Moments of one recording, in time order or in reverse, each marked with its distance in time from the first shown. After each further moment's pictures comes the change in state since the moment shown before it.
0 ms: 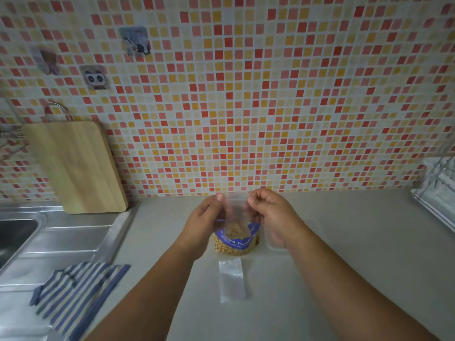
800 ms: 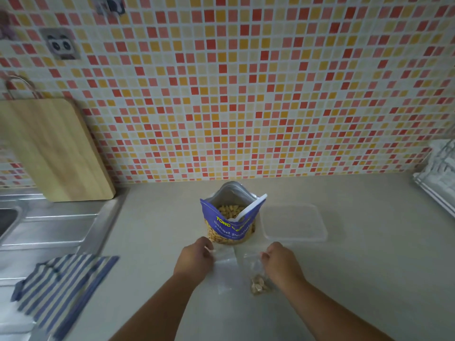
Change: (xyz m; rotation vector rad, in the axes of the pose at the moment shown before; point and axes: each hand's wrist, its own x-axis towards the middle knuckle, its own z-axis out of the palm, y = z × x) left_hand 0.000 -0.119 -0.035 0.951 0.126 -0.259; right_hand -0.005 0.144 -0.031 -1.047 0.247 0.328
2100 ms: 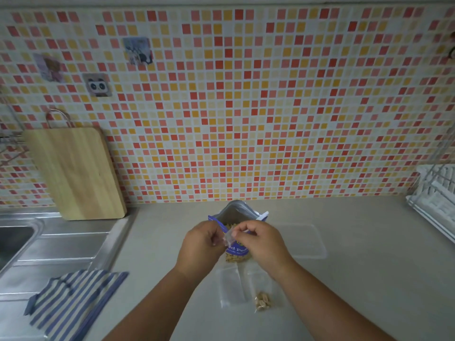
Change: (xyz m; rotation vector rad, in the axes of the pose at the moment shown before) left_hand -0.039 0.067 -0.071 -0.103 0.358 0.484; right_hand -0.065 -0.099 -0.087 0.627 -0.029 -0.414
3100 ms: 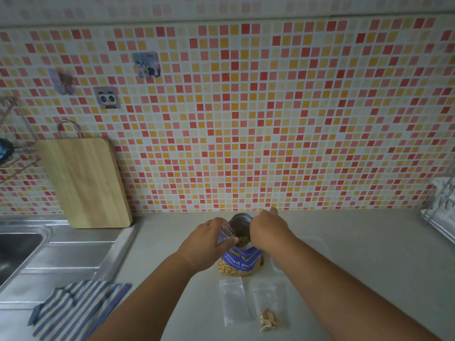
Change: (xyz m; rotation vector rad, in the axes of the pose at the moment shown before) left_hand 0.040 0.015 -0.018 0.216 -0.336 -0.057; right_hand 0.072 -0.022 -0.009 -1.252 -0.228 0.130
